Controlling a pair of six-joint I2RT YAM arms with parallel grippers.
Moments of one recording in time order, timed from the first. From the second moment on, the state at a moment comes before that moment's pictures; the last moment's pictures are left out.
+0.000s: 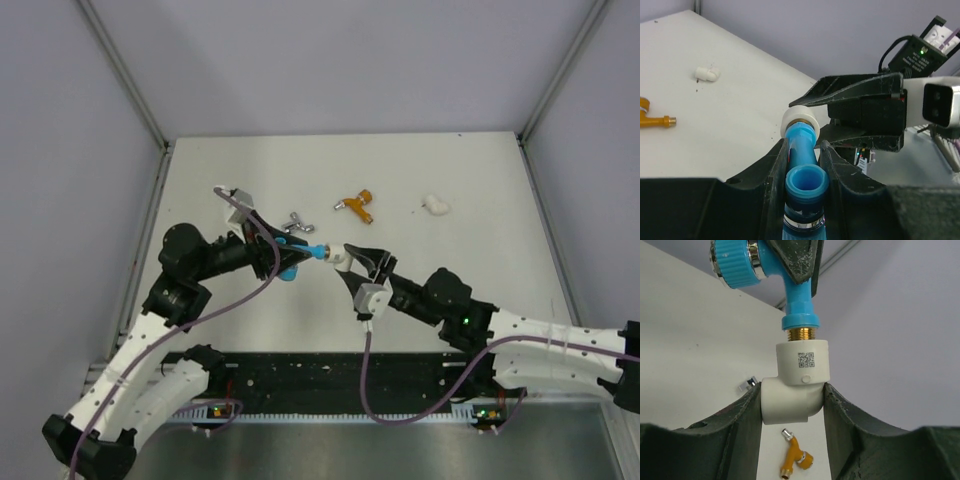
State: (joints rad) left arm -0.44 0.75 0.75 0.11 0.80 -0.50; right arm 1.17 0.89 0.50 0.53 0.07 -0.89
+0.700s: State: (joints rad) left arm -0.47 0.70 0.85 -0.25 0.97 0.21; right arm 1.00 0.90 0.78 0.02 -0.41 -0.52
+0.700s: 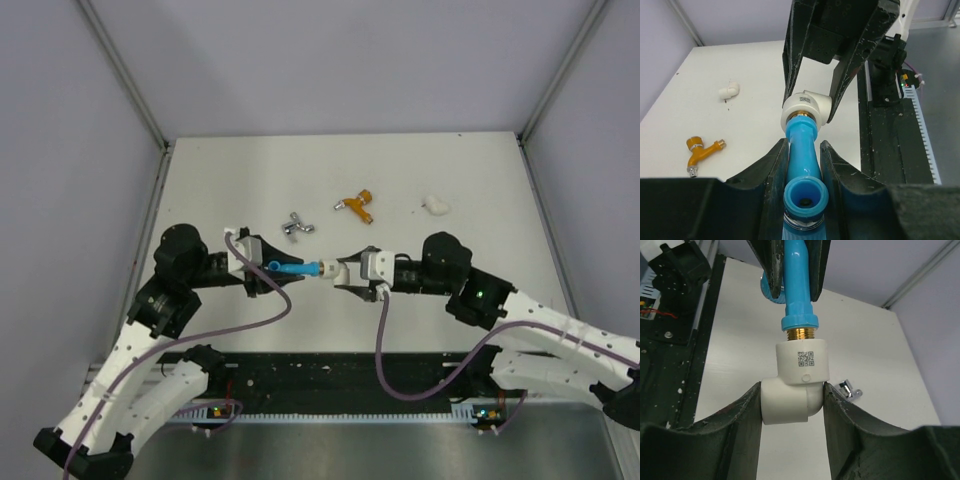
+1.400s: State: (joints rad) left arm -0.65 0.64 0.83 -0.46 0.77 0.62; right arm 0.75 1.12 0.89 -0.06 -1.00 -0.12
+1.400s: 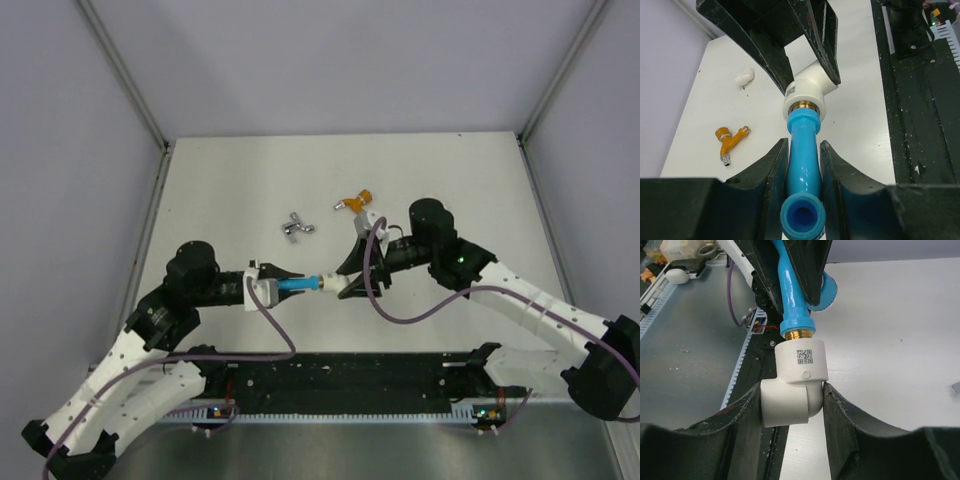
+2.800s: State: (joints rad) left arm -0.38 0.70 0.44 0.42 0.61 -0.68; right arm 0.67 0.97 0.45 0.76 -0.69 -0.25
